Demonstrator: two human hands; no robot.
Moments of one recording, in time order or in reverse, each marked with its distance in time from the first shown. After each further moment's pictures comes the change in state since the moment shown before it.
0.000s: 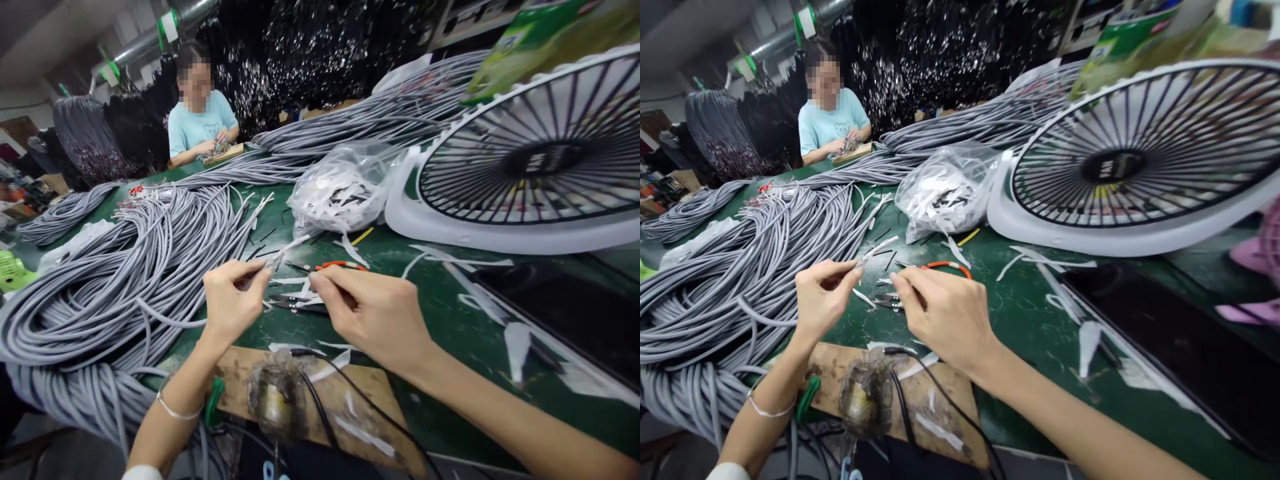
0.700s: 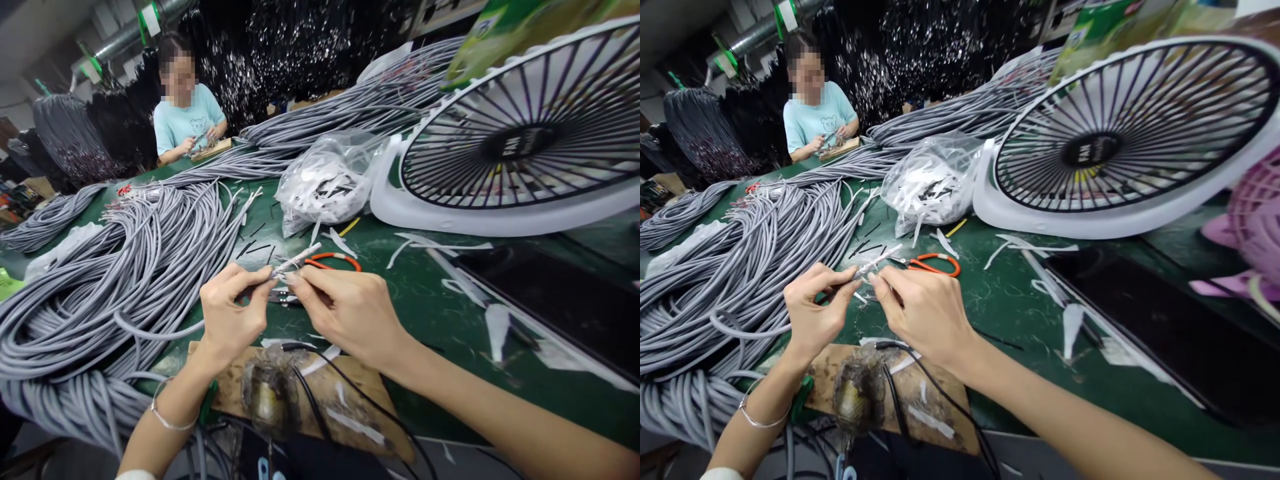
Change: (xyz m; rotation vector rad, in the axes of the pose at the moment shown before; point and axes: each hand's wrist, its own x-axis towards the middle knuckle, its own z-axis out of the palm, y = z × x) left_hand -0.009 0.016 0.003 0.000 0.041 0.237; right_hand 0.001 0.003 0.003 -0.009 -0.079 0.061
